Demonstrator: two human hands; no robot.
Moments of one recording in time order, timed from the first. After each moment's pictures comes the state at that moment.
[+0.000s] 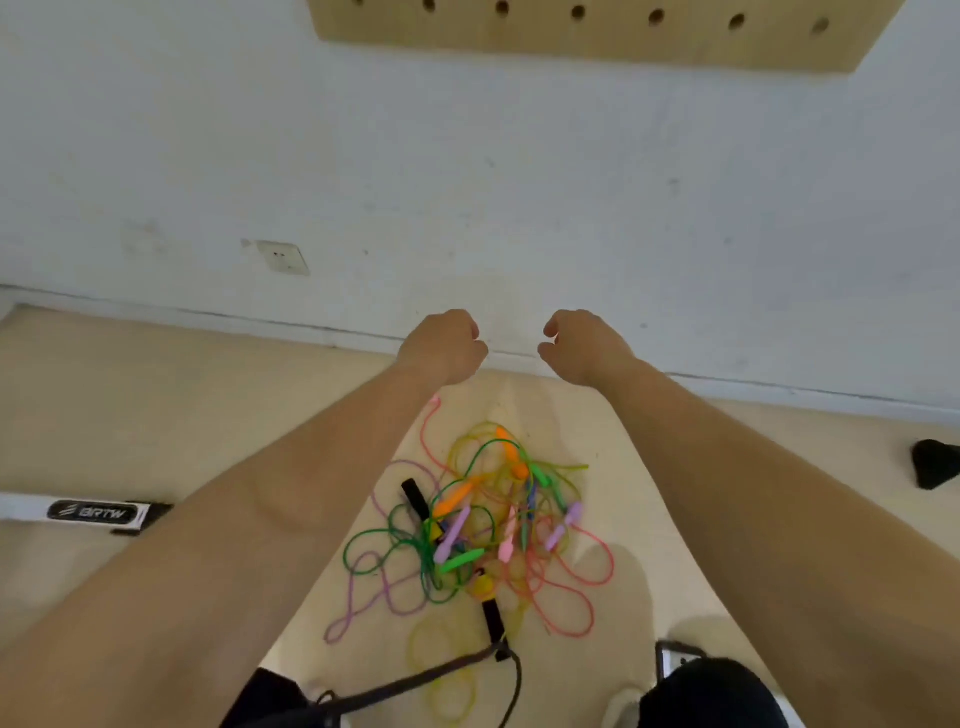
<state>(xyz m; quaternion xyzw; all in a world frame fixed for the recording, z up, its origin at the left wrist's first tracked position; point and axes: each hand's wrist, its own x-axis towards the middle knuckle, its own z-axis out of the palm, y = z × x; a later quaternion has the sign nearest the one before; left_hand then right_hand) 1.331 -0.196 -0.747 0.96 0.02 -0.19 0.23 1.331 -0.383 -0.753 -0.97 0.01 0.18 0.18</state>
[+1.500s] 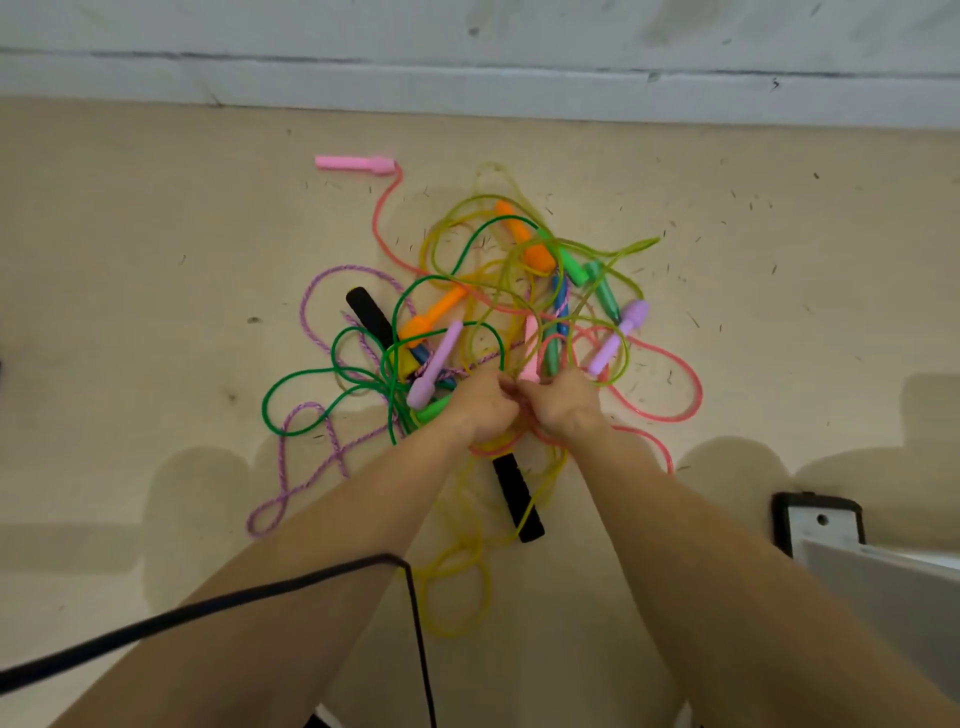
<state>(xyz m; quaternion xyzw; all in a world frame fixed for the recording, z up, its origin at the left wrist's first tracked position) 1.142 -0.218 -1.247 0.85 0.02 -0.37 0.37 1.129 -0.345 -1.272 -0.83 0.30 0.24 0.41</state>
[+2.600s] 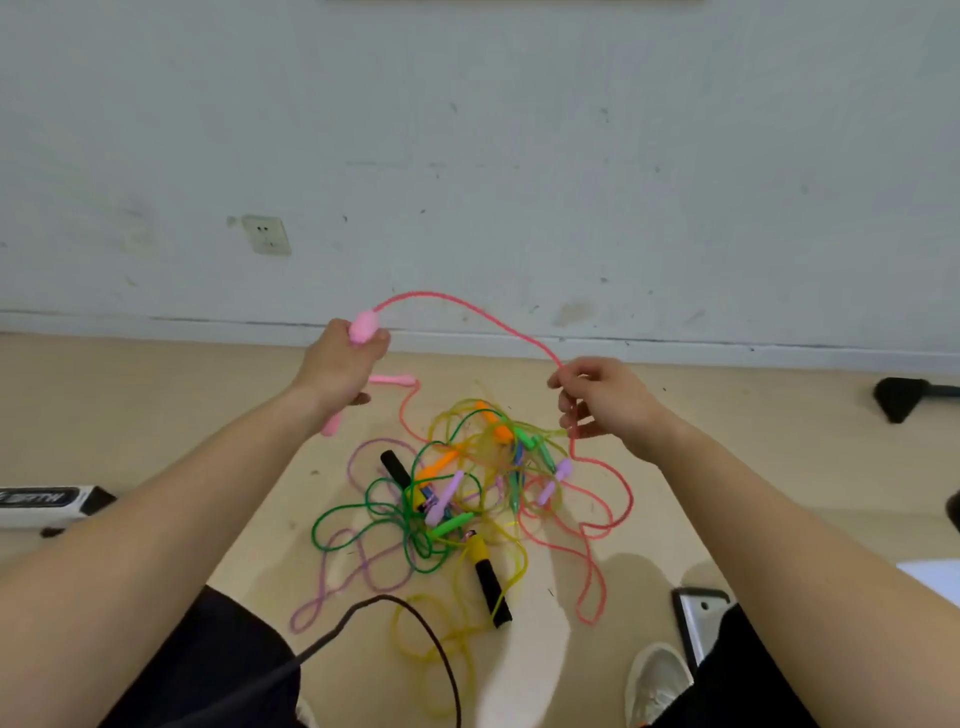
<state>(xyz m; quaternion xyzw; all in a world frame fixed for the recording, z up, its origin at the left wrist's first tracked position) 1.107 -0.109 -0.878 0.85 0.06 -0.01 0.52 1.050 -0.404 -0.887 -0.81 0.08 0.10 0.58</state>
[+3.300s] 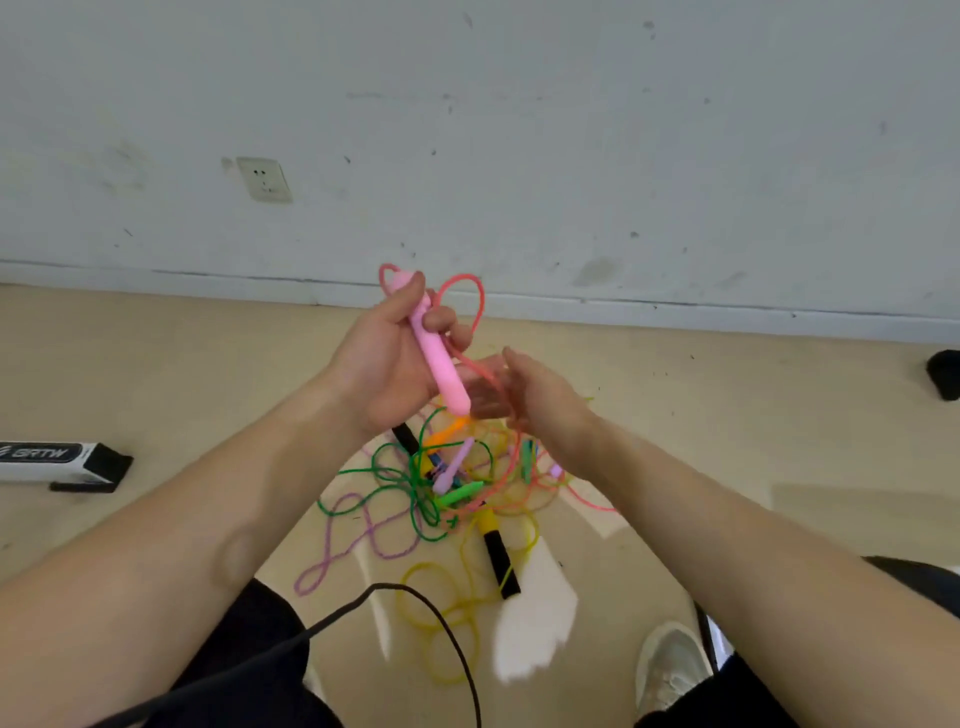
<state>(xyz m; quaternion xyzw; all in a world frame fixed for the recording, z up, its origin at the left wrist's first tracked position) 1.082 -0.162 -0.881 0.37 0.05 -0.25 0.89 1.056 -0.323 -0.925 -0.66 0.07 0.24 0.71</state>
